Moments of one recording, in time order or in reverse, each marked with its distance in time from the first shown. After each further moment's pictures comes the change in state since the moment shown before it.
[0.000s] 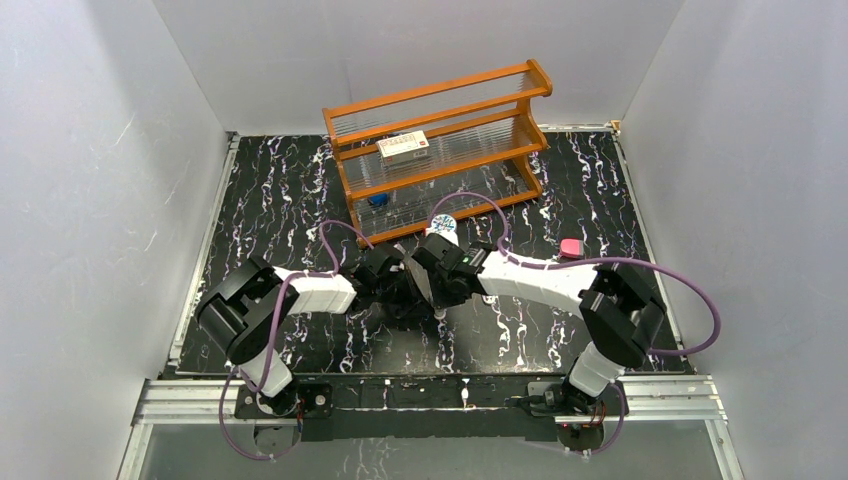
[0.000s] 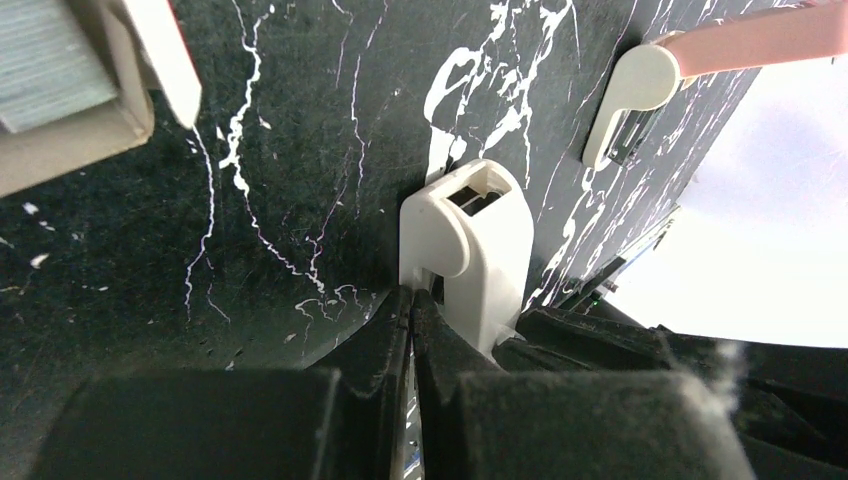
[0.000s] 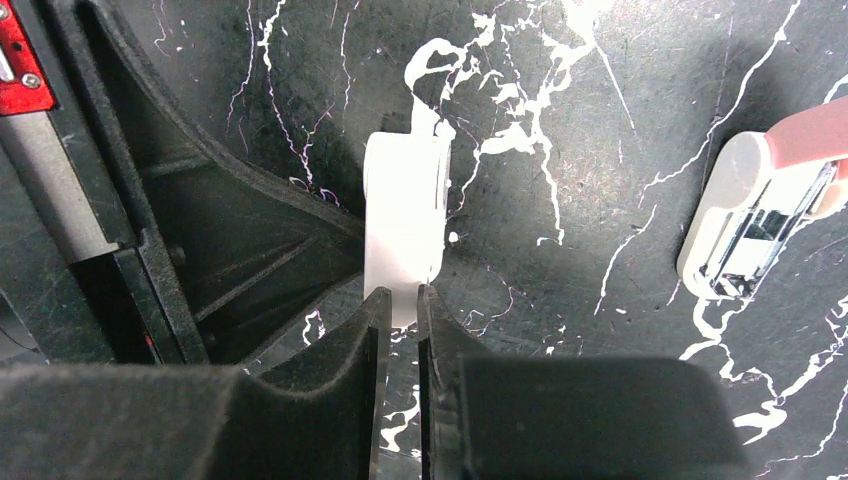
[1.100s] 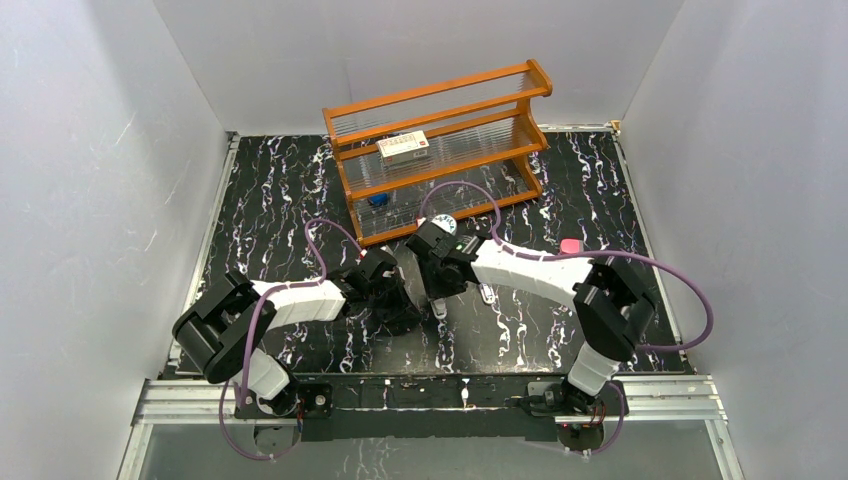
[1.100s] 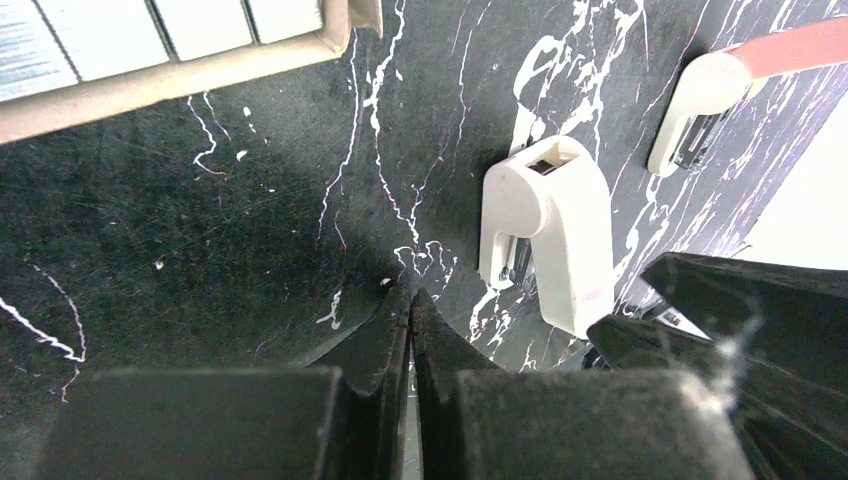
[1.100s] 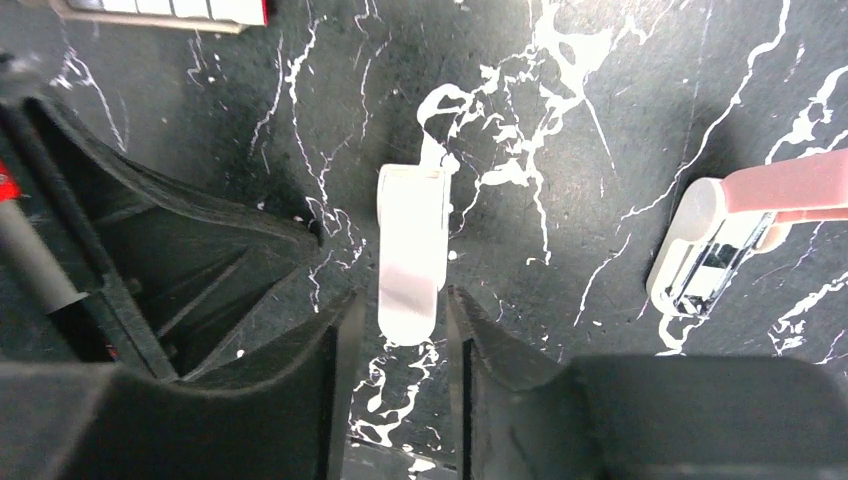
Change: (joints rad) left arm -0.010 -0.135 -0.048 -0.140 -0.144 0.056; right arm -0.024 0.042 0.124 -0.078 0.004 -0.077
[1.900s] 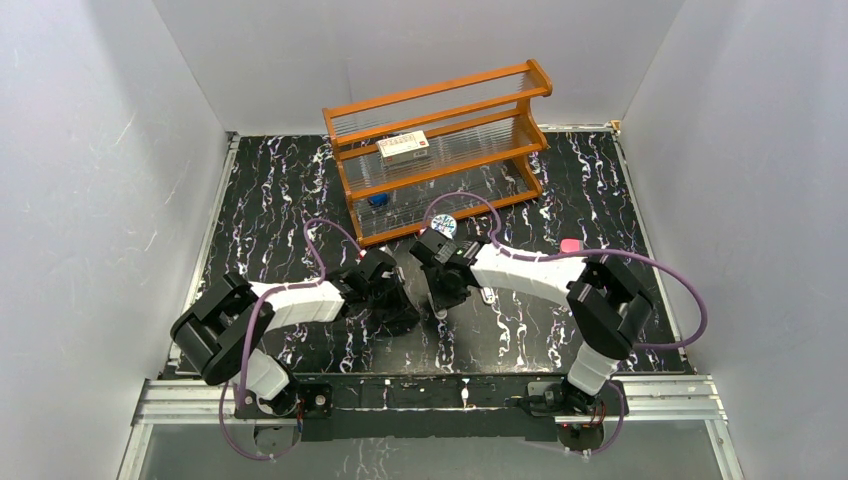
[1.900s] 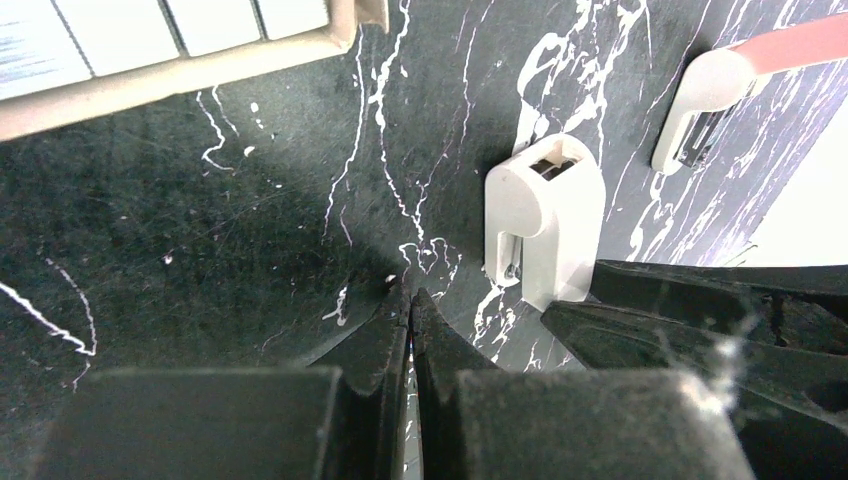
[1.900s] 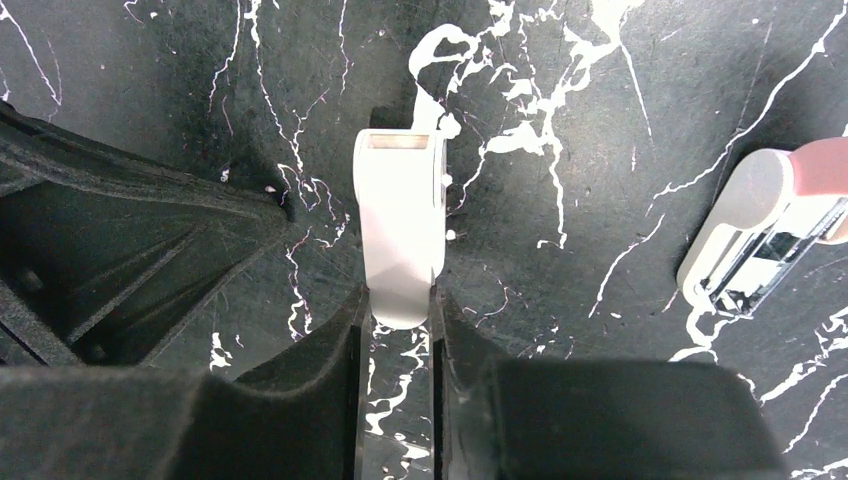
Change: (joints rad) left arm -0.001 -0.006 -0.003 -0.004 -0.007 0.009; right arm -0.009 0.018 -0.075 0.028 -0.081 -0.004
